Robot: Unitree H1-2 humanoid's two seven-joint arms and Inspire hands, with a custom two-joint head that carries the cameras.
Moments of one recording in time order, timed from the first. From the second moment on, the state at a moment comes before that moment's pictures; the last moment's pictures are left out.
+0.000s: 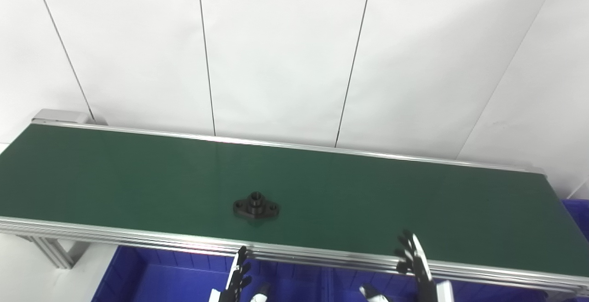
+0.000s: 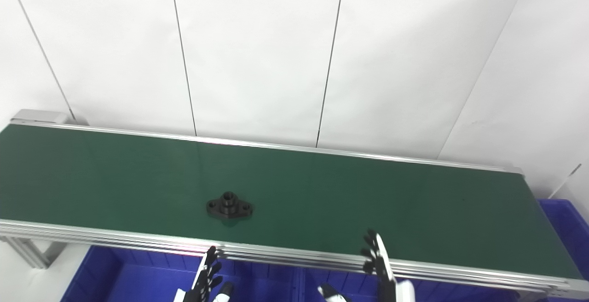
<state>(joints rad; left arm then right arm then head) 0.09 -0.13 -0.27 0.42 0.25 -0.42 0.16 0.22 0.03 -0.02 -0.15 -0.58 -0.26 -0.30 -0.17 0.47</state>
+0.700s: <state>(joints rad) 0.10 -0.13 -0.27 0.36 0.25 -0.41 0.14 -0.17 -0.12 0.12 -0.02 -0.98 0.10 -0.10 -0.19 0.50</state>
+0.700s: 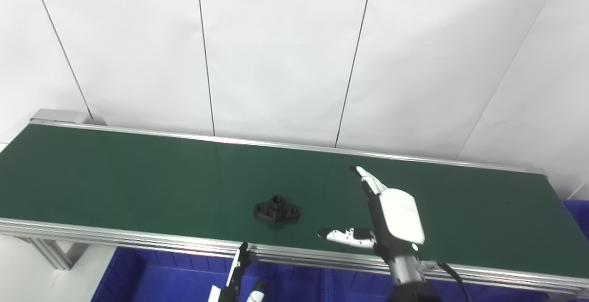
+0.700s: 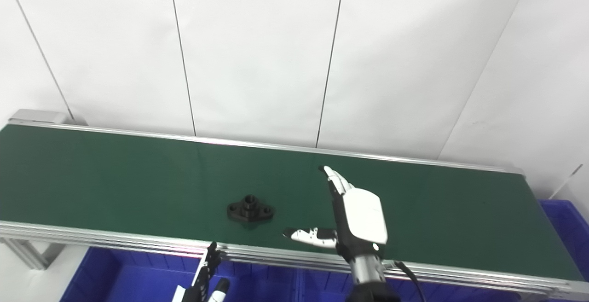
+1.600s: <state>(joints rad) 0.12 -0.13 -0.29 0.29 0.28 -0.37 0.14 -0.44 -0.19 0.34 0.29 -1.02 0.29 0.12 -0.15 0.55</state>
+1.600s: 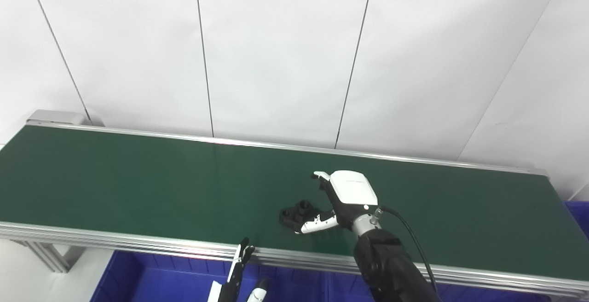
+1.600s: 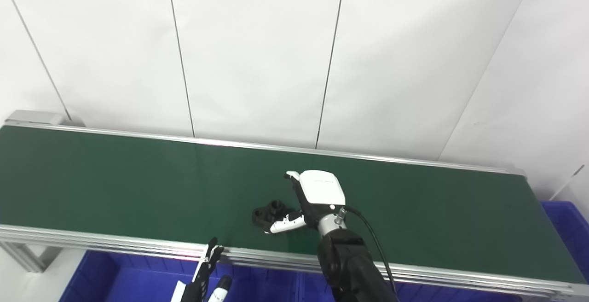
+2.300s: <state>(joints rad) 0.14 -0.12 -0.30 0.18 0.26 -0.31 0.13 -0.48 -0.23 0.39 0.45 -0.92 0.29 -0.03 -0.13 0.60</state>
